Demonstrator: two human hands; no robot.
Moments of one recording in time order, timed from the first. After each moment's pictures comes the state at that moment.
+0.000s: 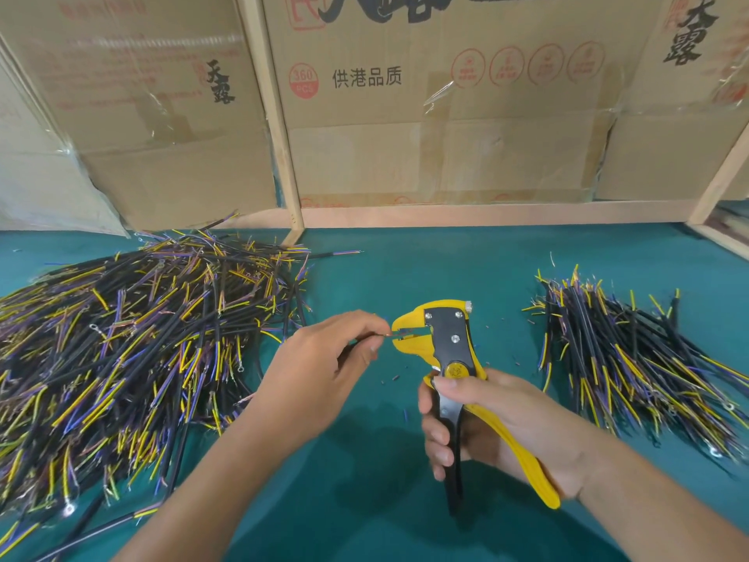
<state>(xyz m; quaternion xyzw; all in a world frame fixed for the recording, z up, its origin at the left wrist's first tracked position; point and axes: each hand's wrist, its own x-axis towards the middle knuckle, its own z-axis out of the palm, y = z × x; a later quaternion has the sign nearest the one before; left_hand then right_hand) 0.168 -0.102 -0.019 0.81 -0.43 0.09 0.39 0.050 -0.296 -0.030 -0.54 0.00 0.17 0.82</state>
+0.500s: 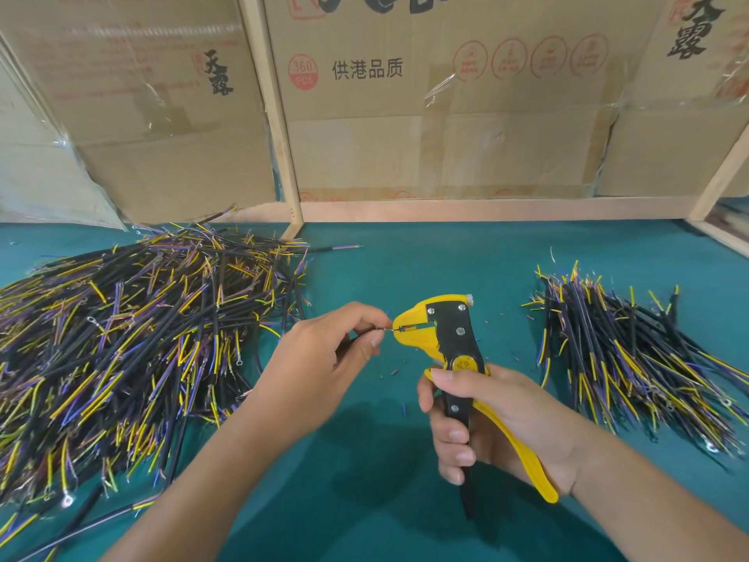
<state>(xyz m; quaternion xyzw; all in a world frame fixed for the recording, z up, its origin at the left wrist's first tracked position) 0.168 -0.102 -0.018 0.81 -0.42 0.07 0.40 0.048 -0.293 -0.027 -0.52 0.03 0.17 0.83</state>
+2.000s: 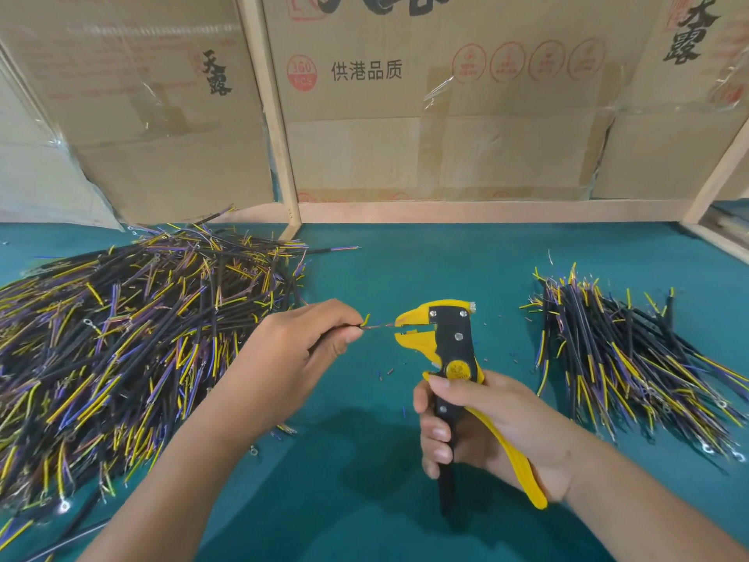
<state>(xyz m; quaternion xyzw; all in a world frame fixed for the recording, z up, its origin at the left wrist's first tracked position) 0.188 -0.083 -0.011 0.78 -0.49 0.16 0.34 0.049 -0.289 -0.036 -0.50 0.03 0.16 0.85</state>
